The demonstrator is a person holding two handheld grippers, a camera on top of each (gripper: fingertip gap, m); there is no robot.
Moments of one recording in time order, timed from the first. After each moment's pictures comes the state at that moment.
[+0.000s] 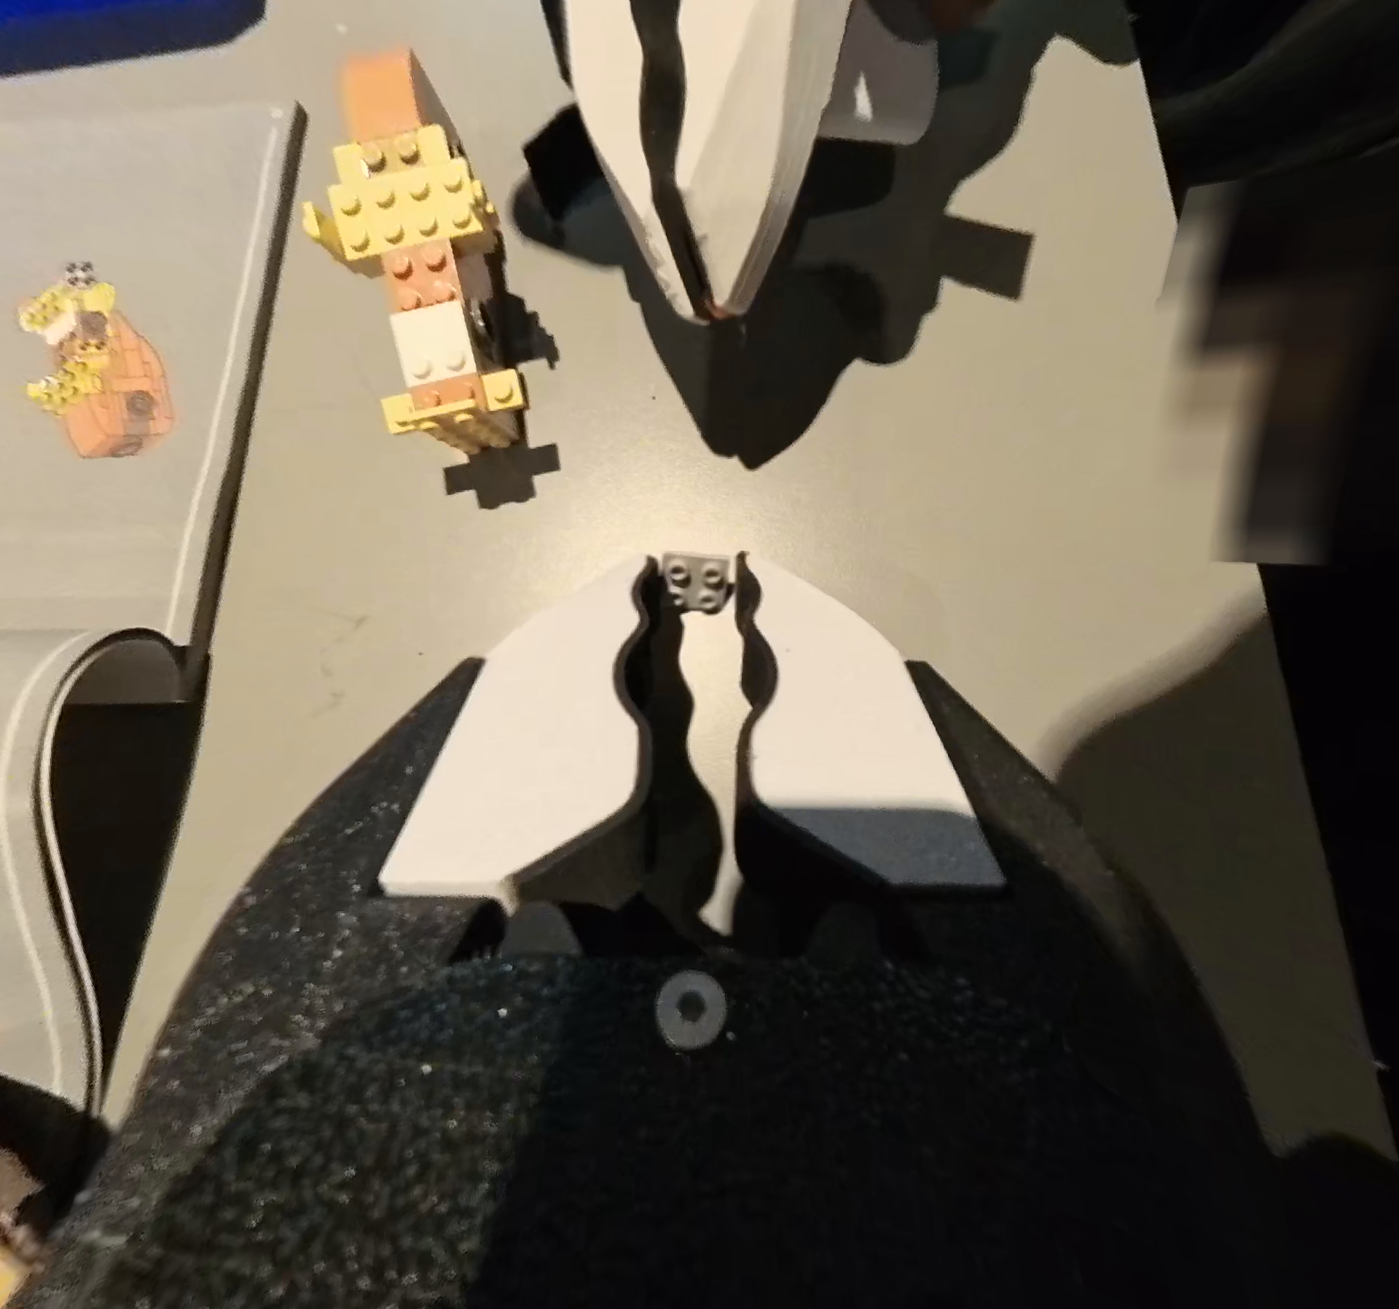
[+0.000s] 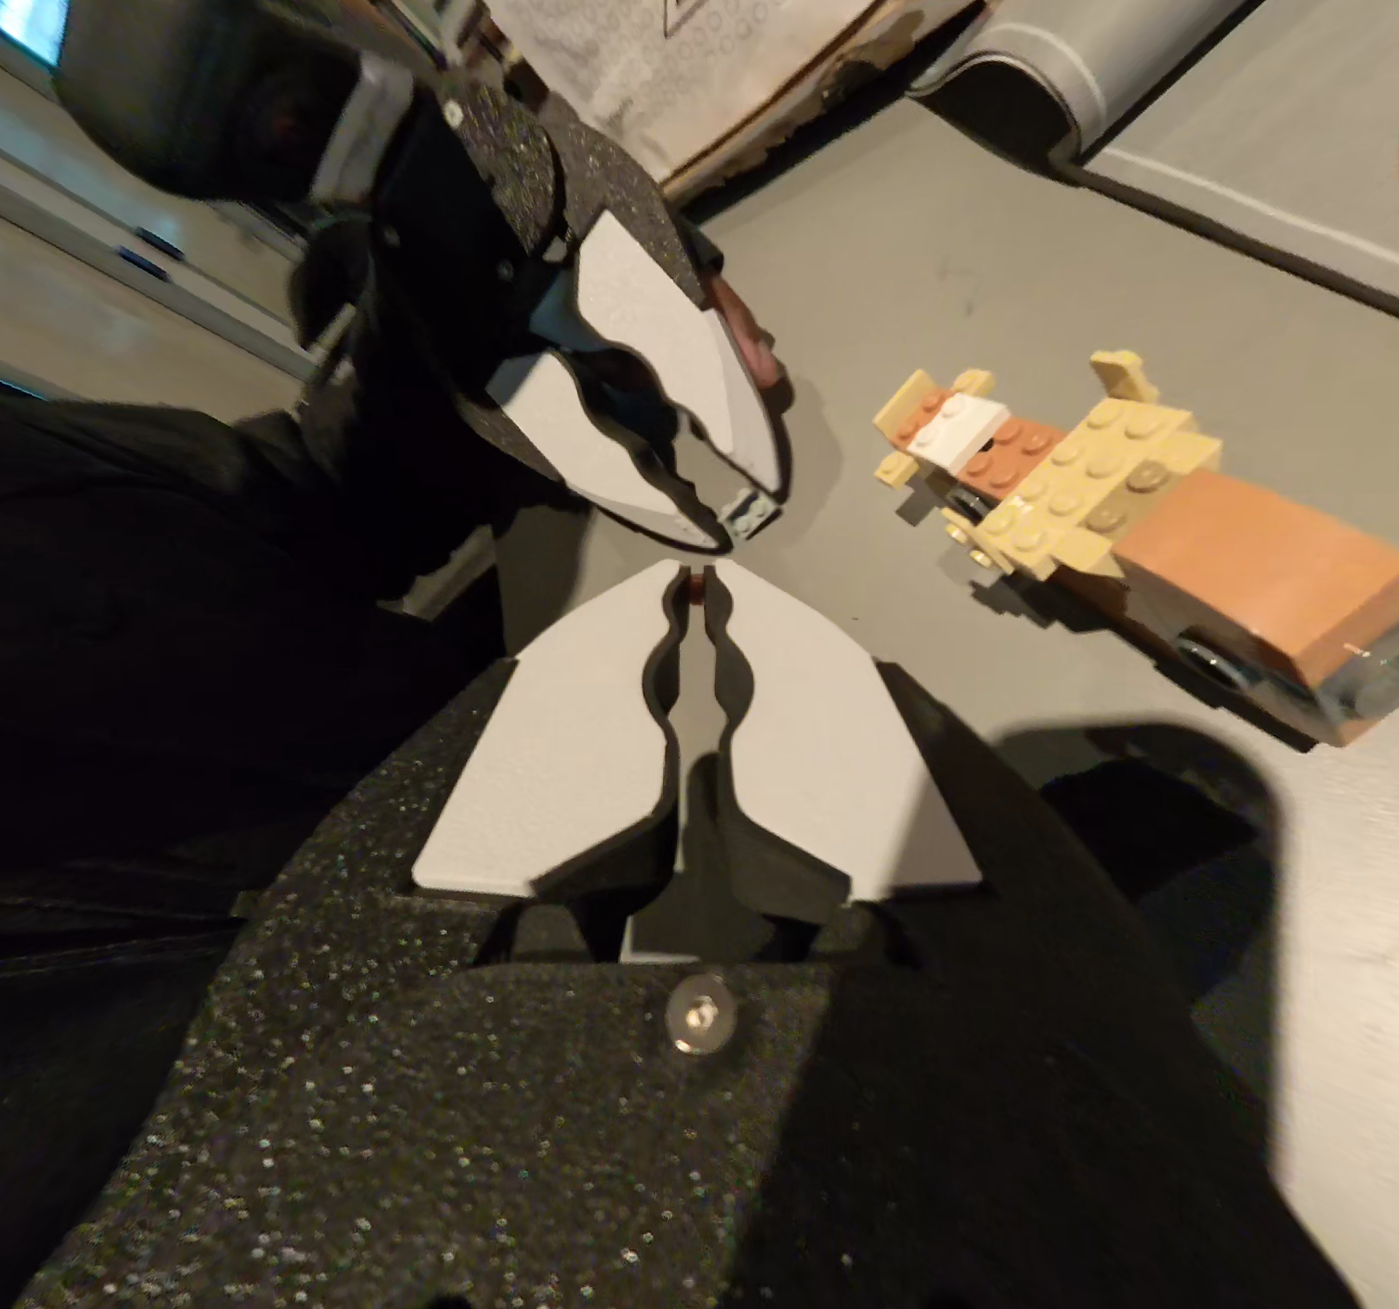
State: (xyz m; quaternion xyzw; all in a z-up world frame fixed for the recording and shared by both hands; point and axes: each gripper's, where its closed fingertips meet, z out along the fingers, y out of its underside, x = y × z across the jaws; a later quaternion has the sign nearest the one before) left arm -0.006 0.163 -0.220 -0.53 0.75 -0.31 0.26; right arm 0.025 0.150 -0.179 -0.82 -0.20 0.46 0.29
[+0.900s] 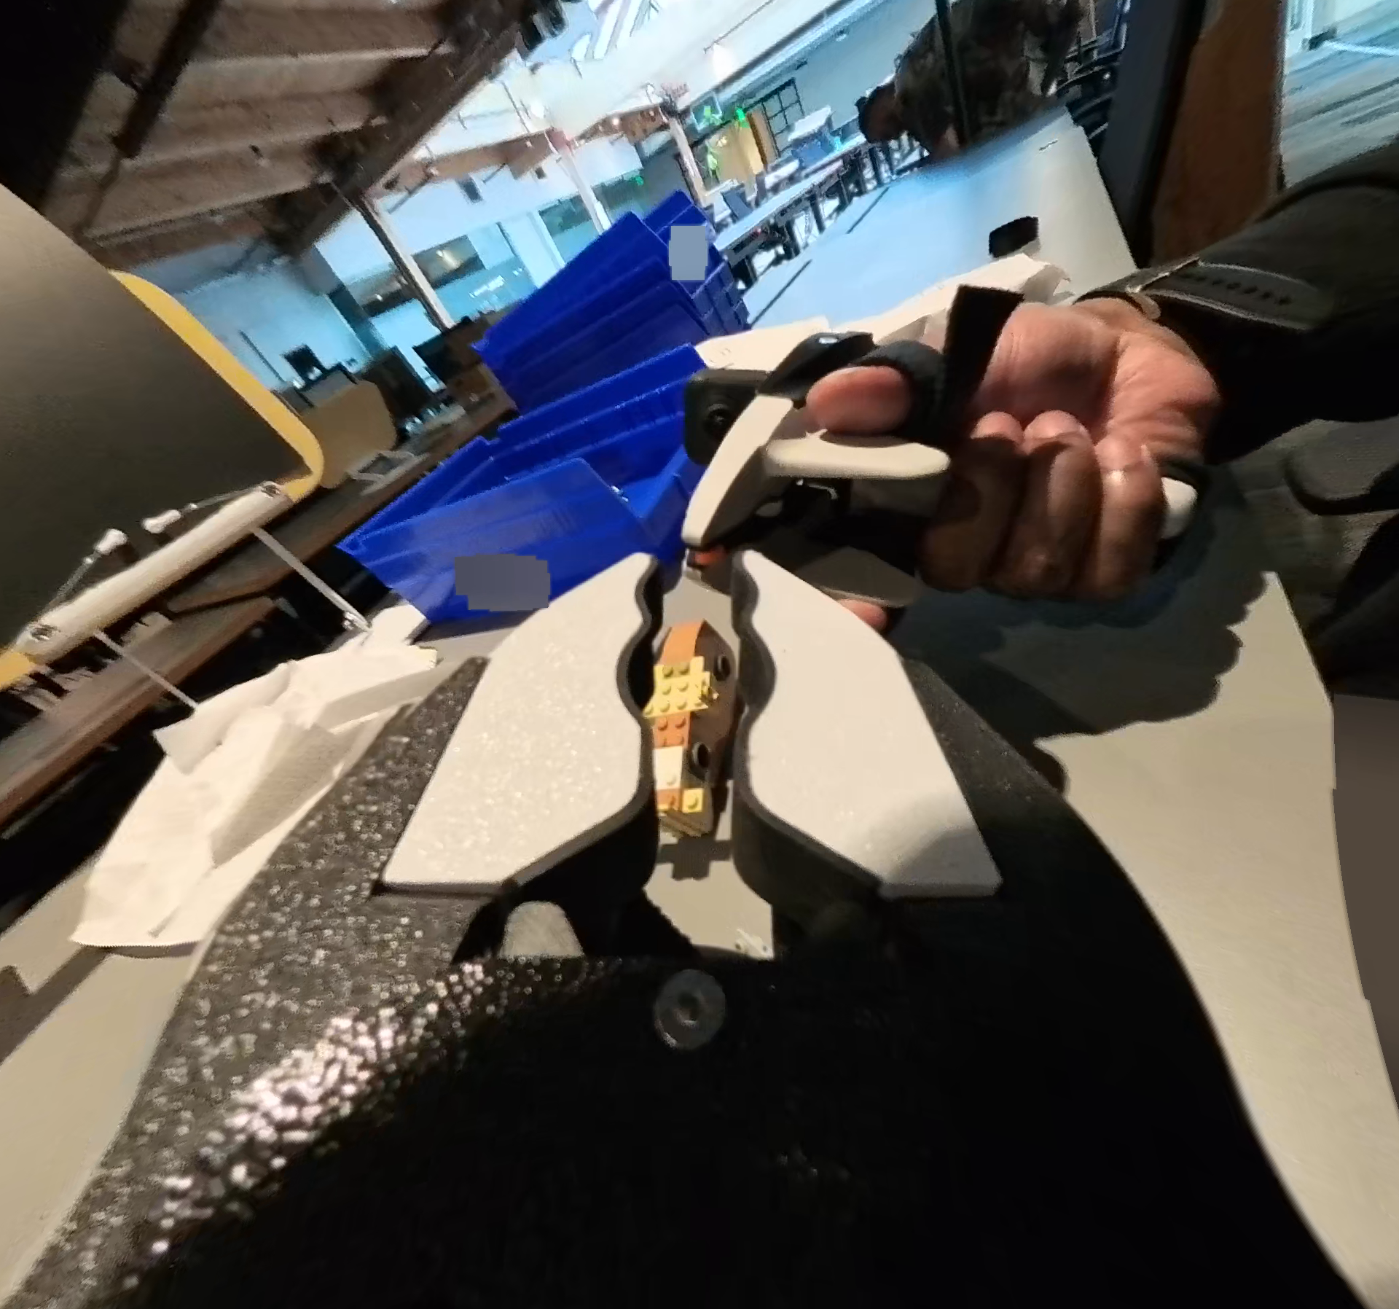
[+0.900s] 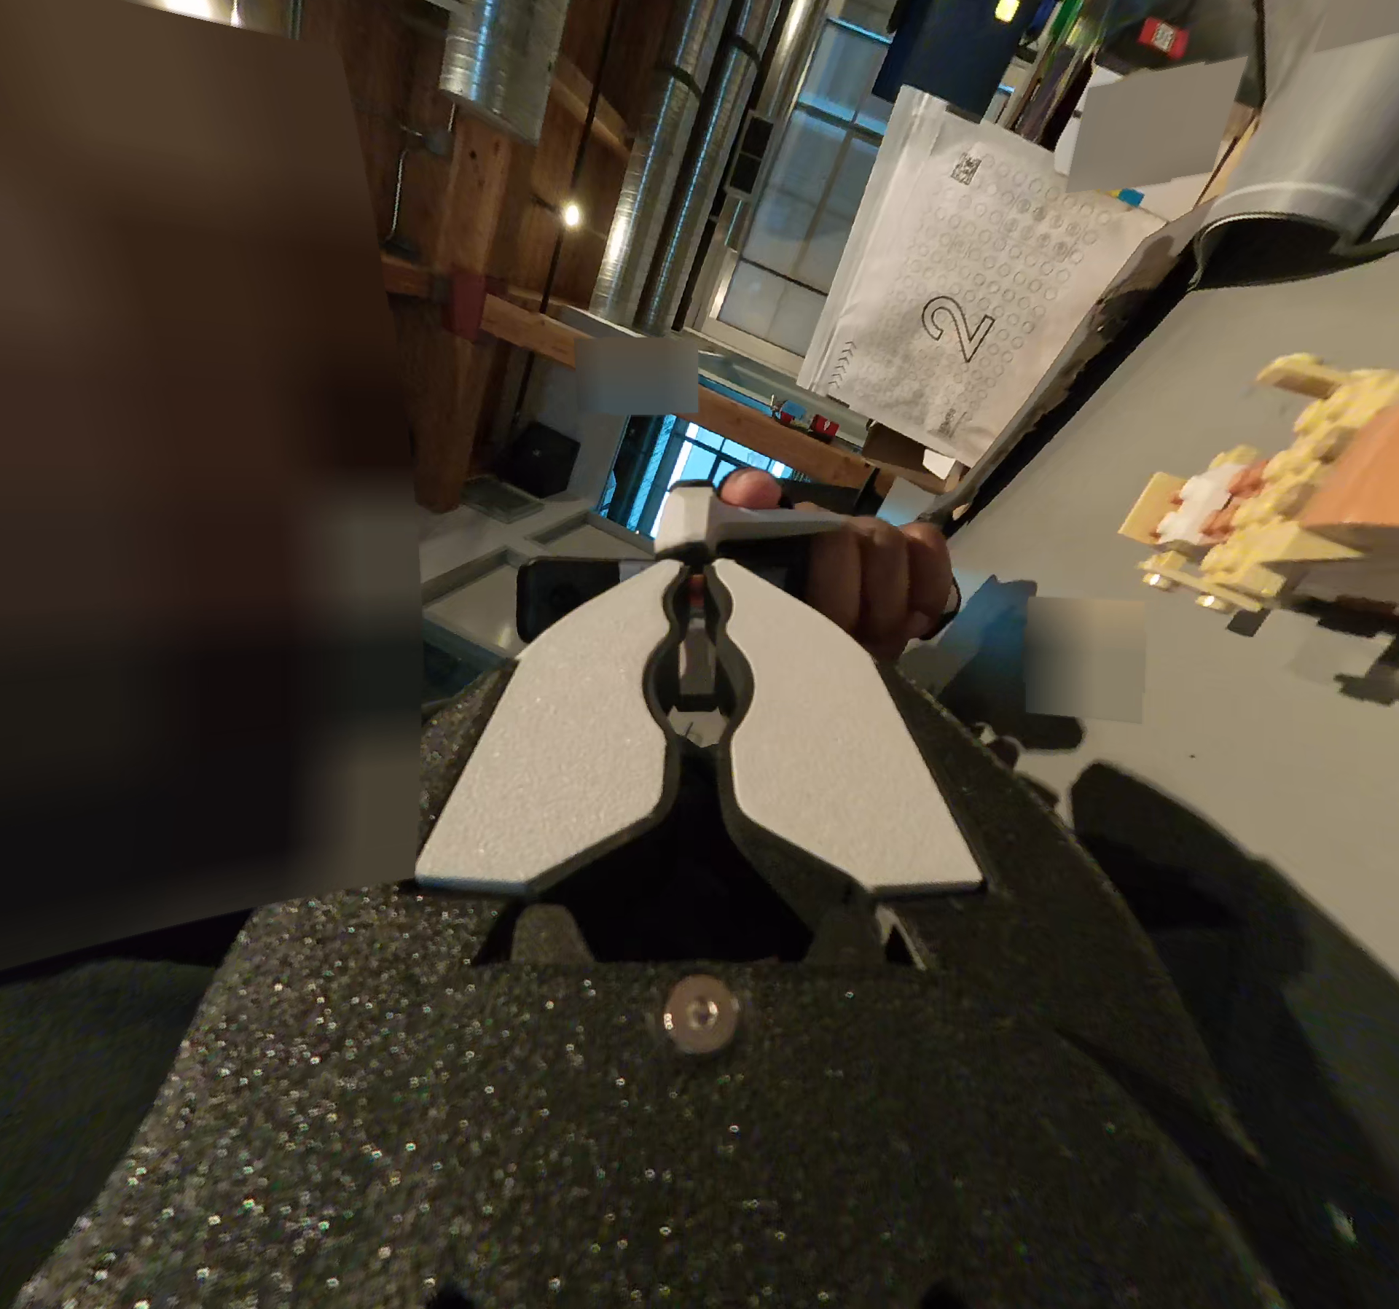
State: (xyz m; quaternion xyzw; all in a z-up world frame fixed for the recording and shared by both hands) left arm 0.044 0.150 -0.108 -0.42 0.58 -0.33 0.62; right arm 0.037 0.152 -0.101 -0.59 0.02 0.75 0.30
